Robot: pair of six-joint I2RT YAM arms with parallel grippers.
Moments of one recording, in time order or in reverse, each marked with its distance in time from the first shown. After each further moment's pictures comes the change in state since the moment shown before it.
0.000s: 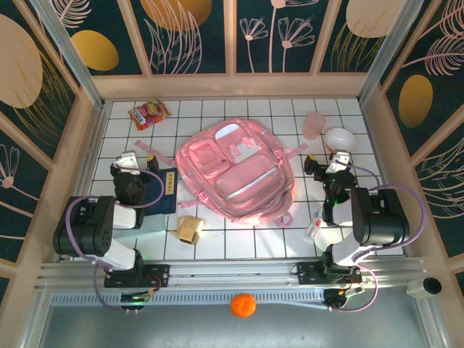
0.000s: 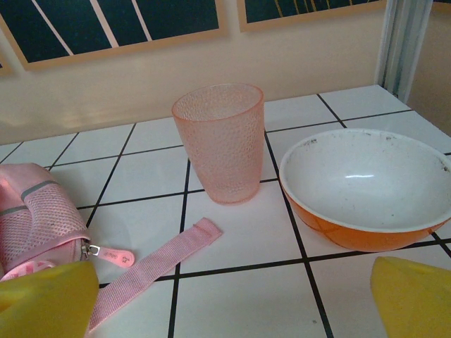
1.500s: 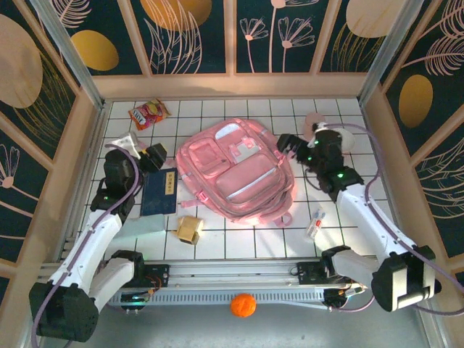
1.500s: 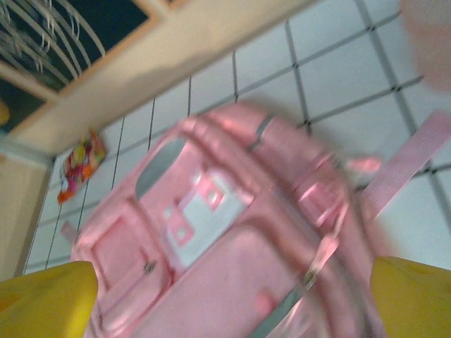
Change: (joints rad) left arm -0.169 -0.612 0.394 -1.223 0.257 -0.510; right arm 0.406 -0.462 0.610 -1.443 -0.003 0.537
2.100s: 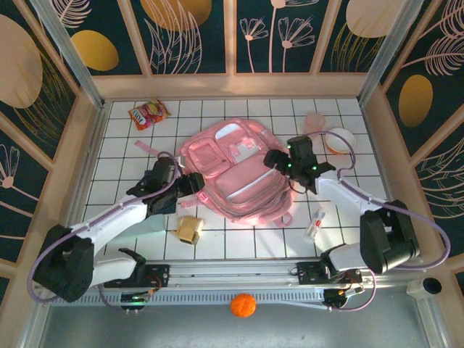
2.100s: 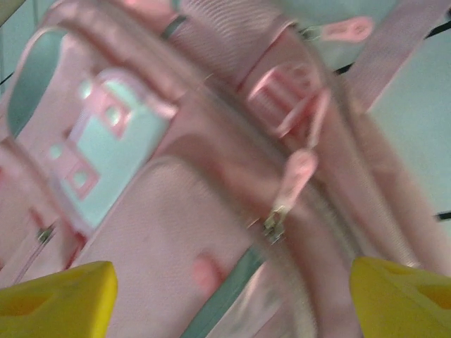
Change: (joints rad) left arm -0.319 0.331 -0.025 -0.039 0.045 -0.144; right arm 0.023 0.301 -0.011 0.022 0.011 0.084
